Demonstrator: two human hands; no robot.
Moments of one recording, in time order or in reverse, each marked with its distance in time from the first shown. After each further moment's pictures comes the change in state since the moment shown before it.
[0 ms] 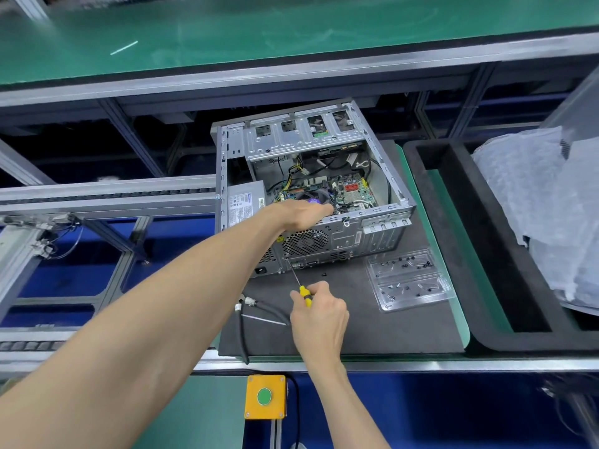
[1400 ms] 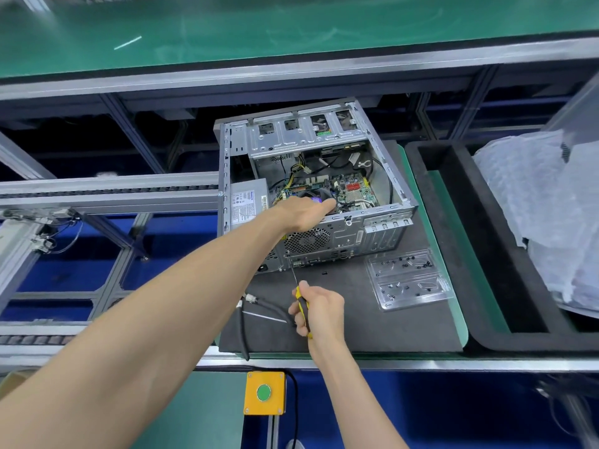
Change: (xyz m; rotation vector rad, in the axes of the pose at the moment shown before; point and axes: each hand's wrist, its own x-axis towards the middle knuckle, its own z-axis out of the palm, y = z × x) left_hand -0.014 0.002 0.004 -0.052 0.134 0.063; right_hand 0.014 0.002 -0.004 0.935 -0.364 0.581
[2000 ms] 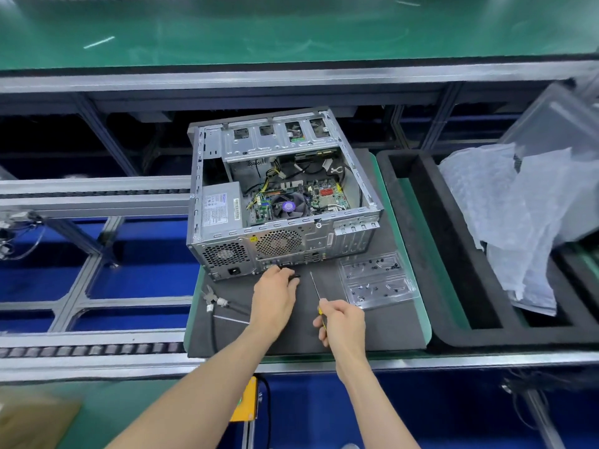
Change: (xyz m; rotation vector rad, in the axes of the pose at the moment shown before) left_hand -0.053 -0.018 0.163 -0.204 0.522 0.011; right_hand -0.004 -0.006 -0.082 -0.303 0.215 -0.159
